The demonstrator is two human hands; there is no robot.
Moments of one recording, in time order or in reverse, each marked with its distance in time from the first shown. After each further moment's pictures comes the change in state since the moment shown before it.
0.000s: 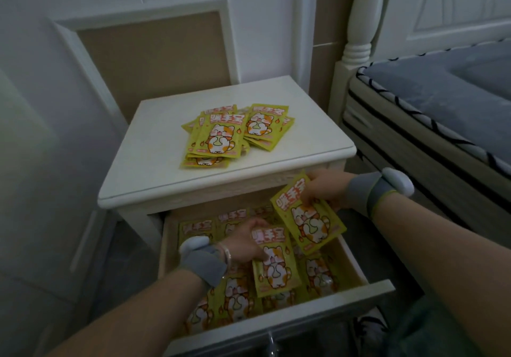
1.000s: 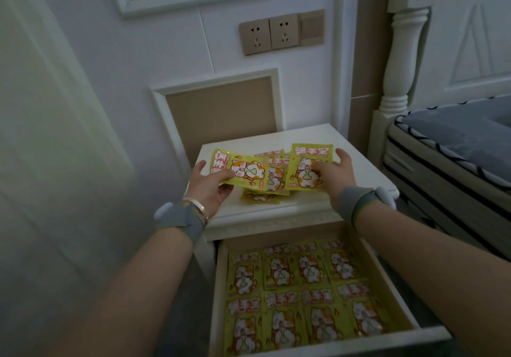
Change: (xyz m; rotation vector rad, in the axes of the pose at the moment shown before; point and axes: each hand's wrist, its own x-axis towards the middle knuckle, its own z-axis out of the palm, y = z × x) left_hand -0.059 0.039 -0.173 -1.172 0.606 0.284; right_hand -0.001 -0.089 0.019 0.890 0.425 -0.403
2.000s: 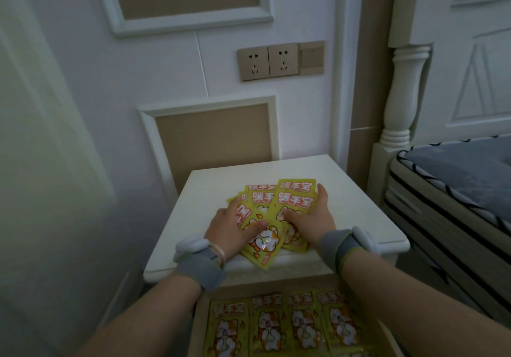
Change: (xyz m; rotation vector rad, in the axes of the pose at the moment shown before) left_hand 0.033 -0.044 0.029 1.339 -0.111 0.329; right_hand 0.050 0.036 0.026 -0.427 -0.109 -0.162
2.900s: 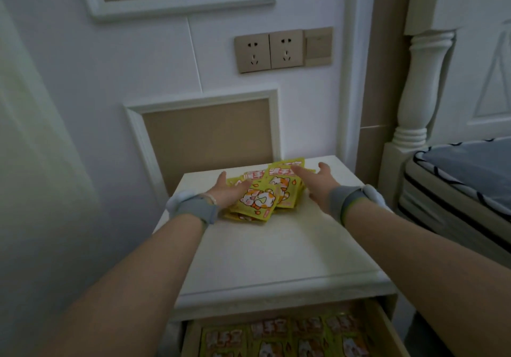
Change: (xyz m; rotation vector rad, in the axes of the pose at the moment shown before) left_hand 0.132 0.002 -0.013 -0.217 -0.165 -0.241; right_hand 0.121 -0.025 0.004 0.172 -0.046 0.172
